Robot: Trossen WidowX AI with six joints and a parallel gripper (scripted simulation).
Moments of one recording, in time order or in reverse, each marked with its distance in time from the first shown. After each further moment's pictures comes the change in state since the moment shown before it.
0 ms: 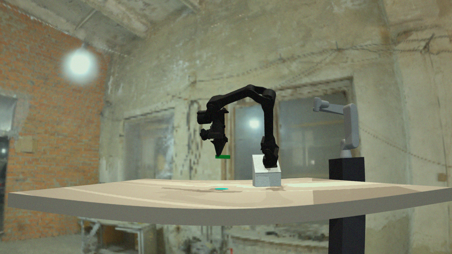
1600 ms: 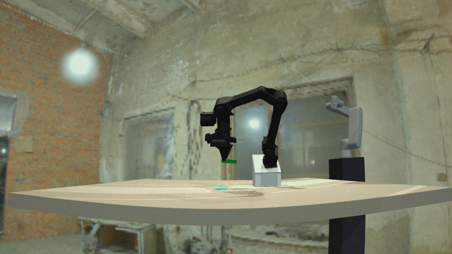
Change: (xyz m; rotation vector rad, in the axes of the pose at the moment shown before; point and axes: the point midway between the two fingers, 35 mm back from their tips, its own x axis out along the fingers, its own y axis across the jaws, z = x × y) arm 0.019 0.017 -0.031 0.177 -0.017 -0.177
